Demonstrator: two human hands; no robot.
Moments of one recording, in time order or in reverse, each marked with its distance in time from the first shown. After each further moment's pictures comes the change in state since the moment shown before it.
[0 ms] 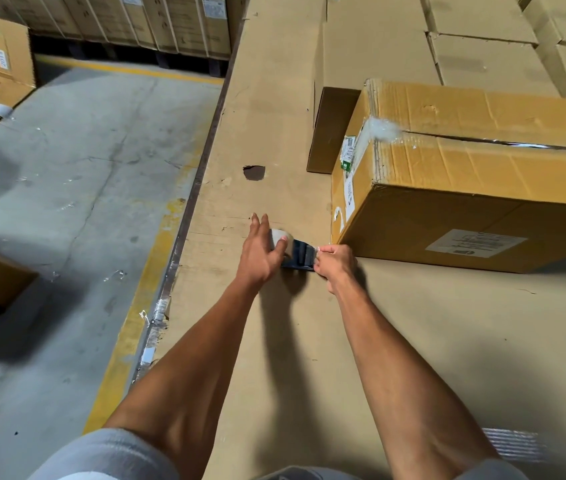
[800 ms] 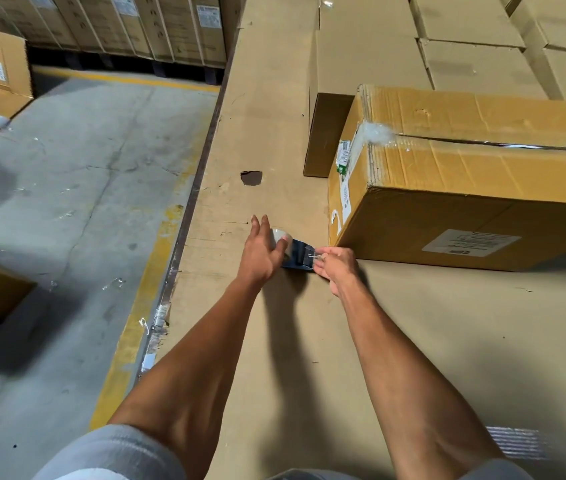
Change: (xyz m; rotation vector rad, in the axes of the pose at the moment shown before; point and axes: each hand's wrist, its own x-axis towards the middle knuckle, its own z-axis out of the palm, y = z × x) left_hand 0.008 0.009 0.000 0.074 -0.014 -0.006; right_hand -0.088 -0.059 -0.031 0.279 -0.124 0.066
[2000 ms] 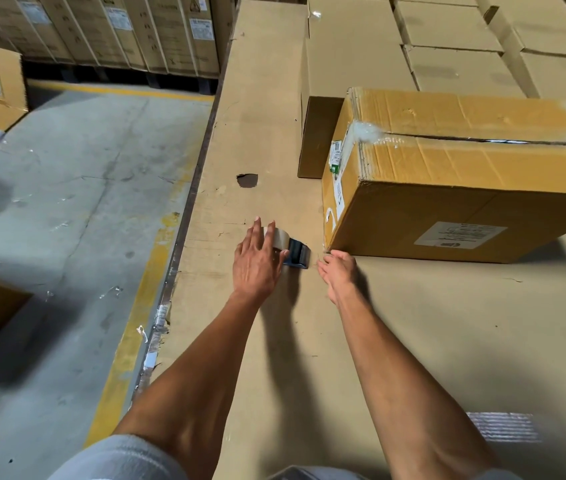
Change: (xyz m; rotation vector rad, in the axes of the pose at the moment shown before) left_hand -0.035 -0.003 0.001 0.569 0.037 0.140; right_hand -0.025 0.011 -0.006 0.229 0.088 -0.010
